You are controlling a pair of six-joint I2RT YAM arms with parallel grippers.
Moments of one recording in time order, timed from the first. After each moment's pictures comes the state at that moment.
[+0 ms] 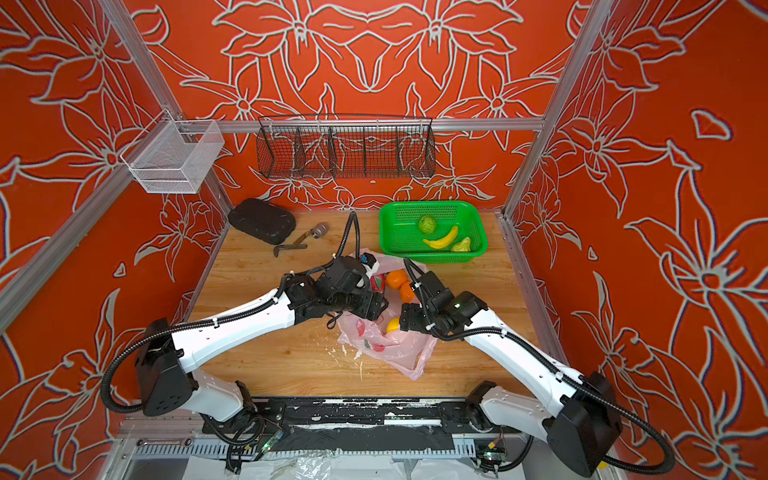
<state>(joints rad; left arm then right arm) -0.87 1.51 1.25 -0.55 0.03 -0.44 0.64 1.14 0.87 -0.87 0.00 0.74</state>
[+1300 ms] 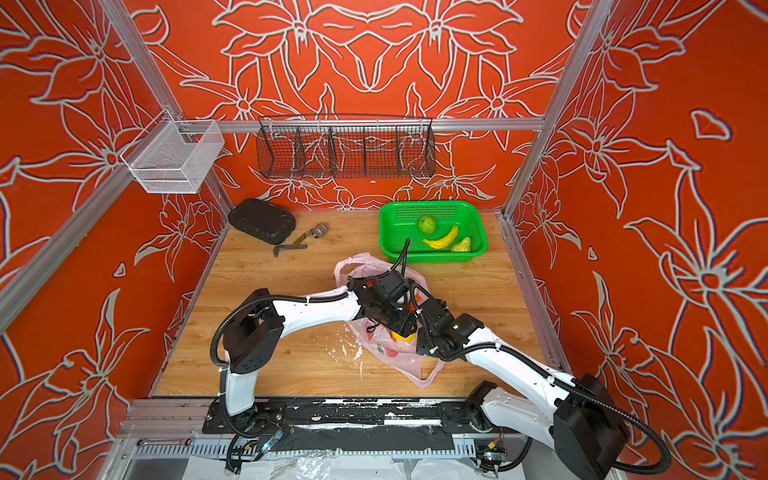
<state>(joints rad) -0.94 1.99 1.46 -0.52 0.22 -0.43 0.66 1.06 0.60 -0.81 0.09 0.82</state>
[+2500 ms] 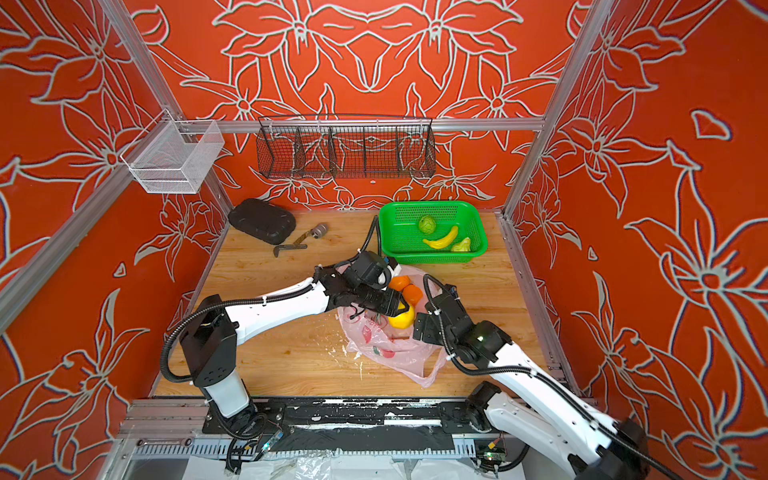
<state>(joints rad) -0.83 1.74 1.38 -0.47 0.32 -0.58 0.66 0.75 0.68 -0.77 0.21 0.73</state>
